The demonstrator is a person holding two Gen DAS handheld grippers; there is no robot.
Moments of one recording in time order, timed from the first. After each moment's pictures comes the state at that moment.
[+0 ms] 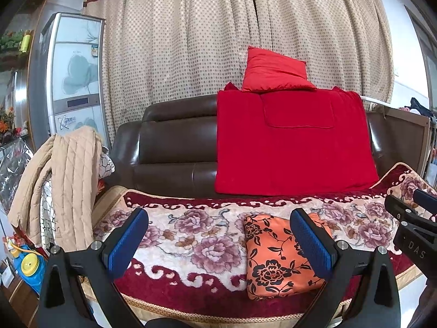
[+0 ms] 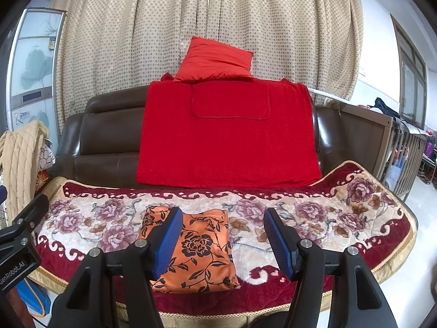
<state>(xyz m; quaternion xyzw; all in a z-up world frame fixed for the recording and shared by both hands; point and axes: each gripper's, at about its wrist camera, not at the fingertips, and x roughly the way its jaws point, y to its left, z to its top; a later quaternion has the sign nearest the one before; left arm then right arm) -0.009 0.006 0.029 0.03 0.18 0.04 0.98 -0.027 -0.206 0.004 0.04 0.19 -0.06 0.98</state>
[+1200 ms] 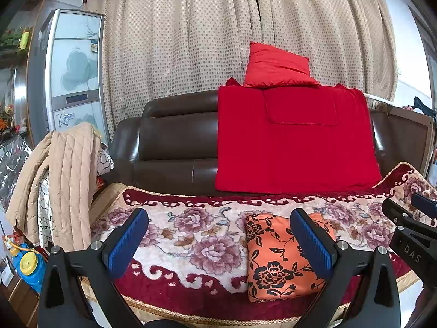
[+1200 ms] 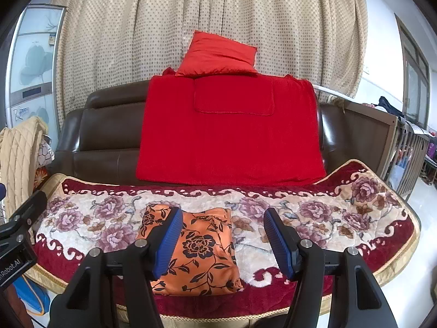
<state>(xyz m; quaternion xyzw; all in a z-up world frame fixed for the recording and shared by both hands) 0.007 0.008 0.025 0.03 0.19 0.04 0.98 -0.007 -0.204 -0.003 0.03 0.20 -0.05 0.98</state>
